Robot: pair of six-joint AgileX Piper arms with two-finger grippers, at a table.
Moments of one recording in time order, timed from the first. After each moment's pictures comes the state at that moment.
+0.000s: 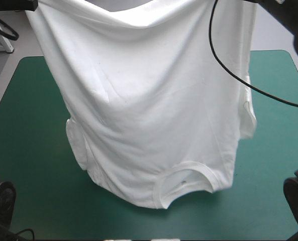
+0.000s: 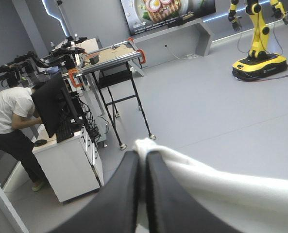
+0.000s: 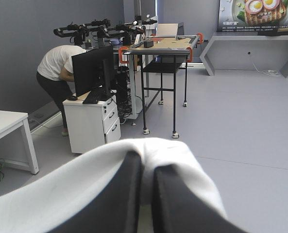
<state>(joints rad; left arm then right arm) -0.05 1.61 -2.49 -0.10 0.91 0.34 0.29 1.66 -2.52 0.01 0.84 0.03</state>
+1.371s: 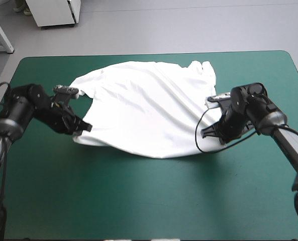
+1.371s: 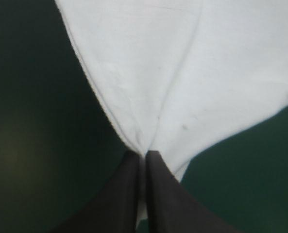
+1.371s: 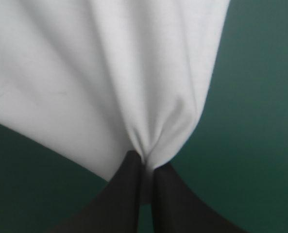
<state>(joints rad) -0.05 1.50 -1.31 -0.26 1.18 0.35 0.28 1.59 -1.32 0.02 1.20 0.01</state>
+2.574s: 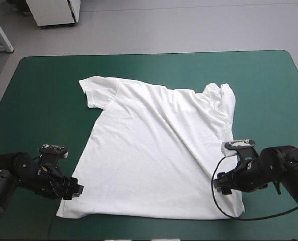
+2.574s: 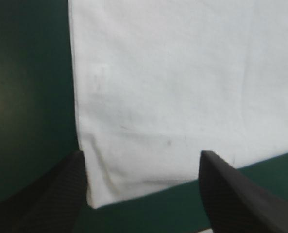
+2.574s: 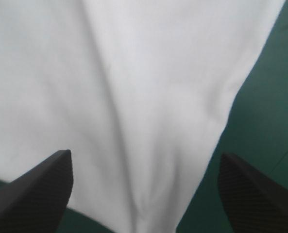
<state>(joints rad) -0.05 1.00 -0.72 -0.22 1.20 0.24 0.28 1.08 -0.74 0.18 1.06 -0.03</state>
